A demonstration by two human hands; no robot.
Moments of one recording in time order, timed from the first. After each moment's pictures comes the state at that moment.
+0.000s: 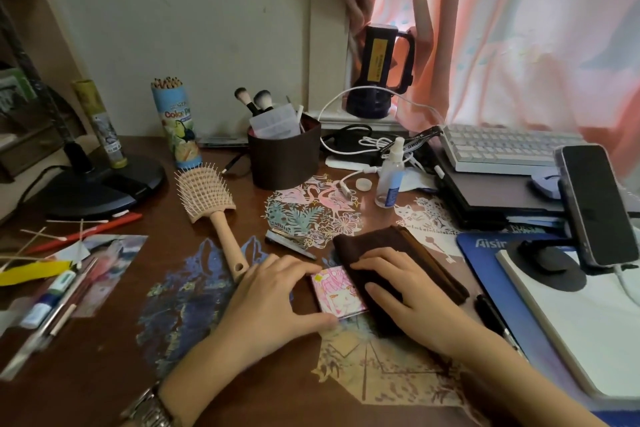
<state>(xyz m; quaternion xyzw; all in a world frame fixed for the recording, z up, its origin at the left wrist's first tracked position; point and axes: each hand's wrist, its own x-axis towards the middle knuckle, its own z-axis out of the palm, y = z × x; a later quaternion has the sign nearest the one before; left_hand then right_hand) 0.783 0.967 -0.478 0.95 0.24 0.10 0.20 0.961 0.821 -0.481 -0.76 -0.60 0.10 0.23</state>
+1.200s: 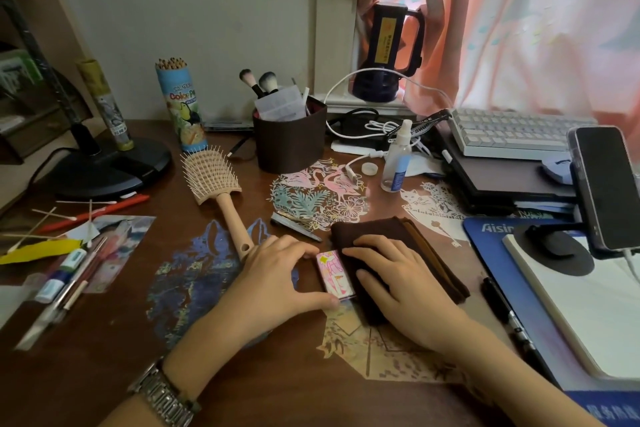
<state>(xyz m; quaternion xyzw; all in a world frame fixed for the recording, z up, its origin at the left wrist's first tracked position) 0.781 0.972 -0.480 0.94 0.25 0.08 0.23 0.935 0.823 -0.483 -0.78 -0.61 0.04 0.17</state>
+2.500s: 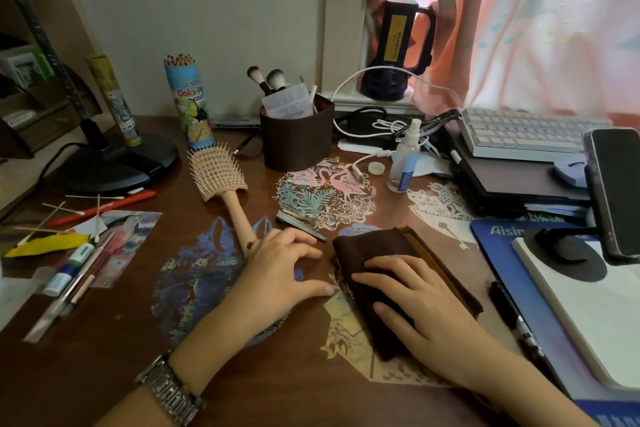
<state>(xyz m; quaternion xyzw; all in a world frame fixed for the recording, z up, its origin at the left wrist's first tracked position) 0.785 0.974 -0.481 0.93 0.25 0.14 0.22 0.936 0.796 -0.483 -0.75 -0.65 0.08 0.13</state>
